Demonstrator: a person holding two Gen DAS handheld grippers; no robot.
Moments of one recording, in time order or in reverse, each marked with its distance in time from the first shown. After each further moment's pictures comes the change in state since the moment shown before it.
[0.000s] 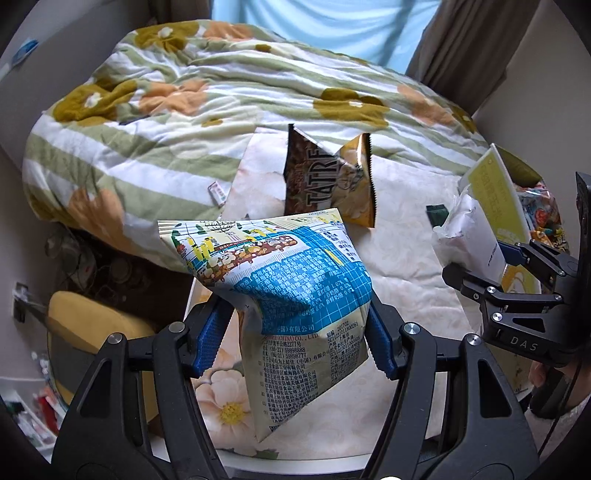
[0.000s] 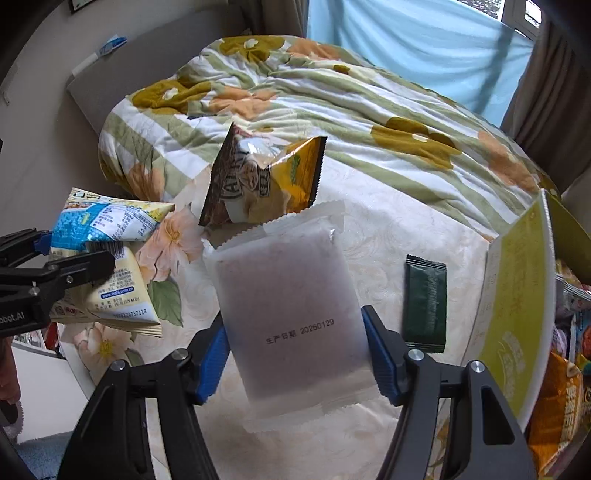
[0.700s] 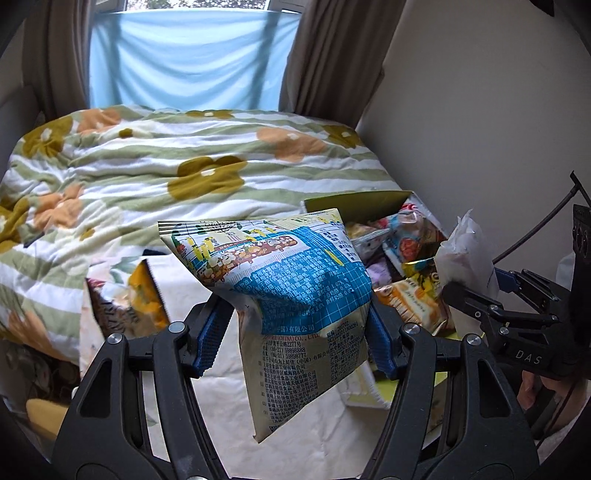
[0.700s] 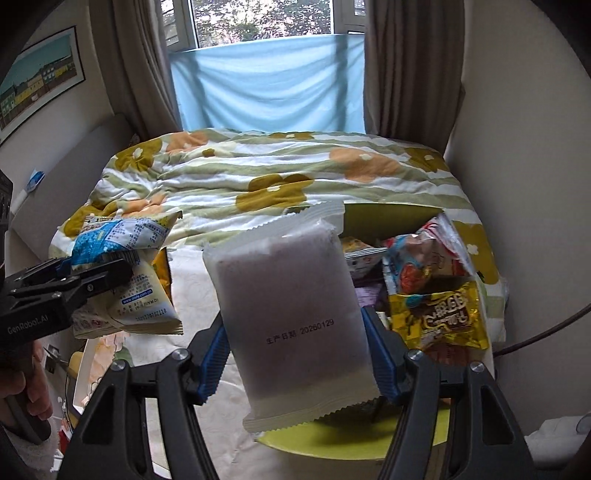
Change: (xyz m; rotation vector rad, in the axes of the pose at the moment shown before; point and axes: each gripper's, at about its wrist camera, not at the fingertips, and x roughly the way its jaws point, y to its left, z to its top) left arm -0.034 -0.239 0.076 0.282 -0.144 -0.277; right arm -0.164 -0.173 -0.053 0.380 -0.214 -0.208
